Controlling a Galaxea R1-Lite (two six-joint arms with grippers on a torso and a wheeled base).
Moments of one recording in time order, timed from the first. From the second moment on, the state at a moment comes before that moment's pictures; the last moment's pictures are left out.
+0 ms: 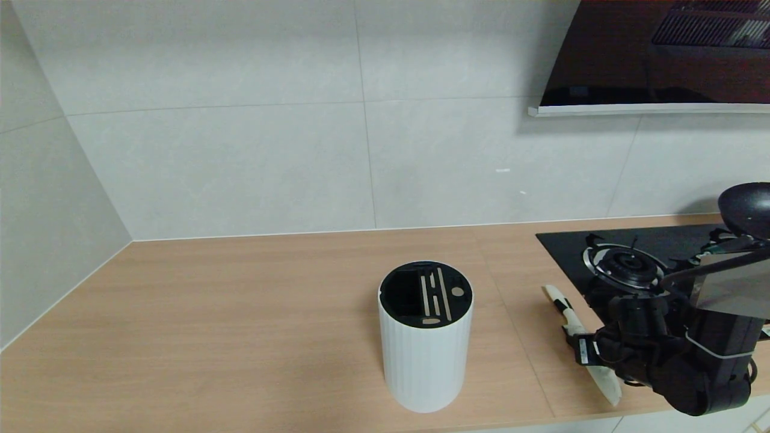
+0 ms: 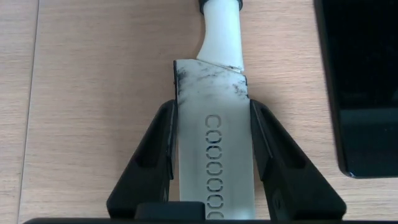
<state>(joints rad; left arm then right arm) 0.00 0.00 0.00 0.00 -0.03 0.01 0.10 2.32 -0.54 -1.12 -0.08 0.05</state>
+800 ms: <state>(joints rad) 0.00 0.00 0.00 0.00 -0.03 0.01 0.11 1.97 -0.50 -0.98 -0.07 0.08</state>
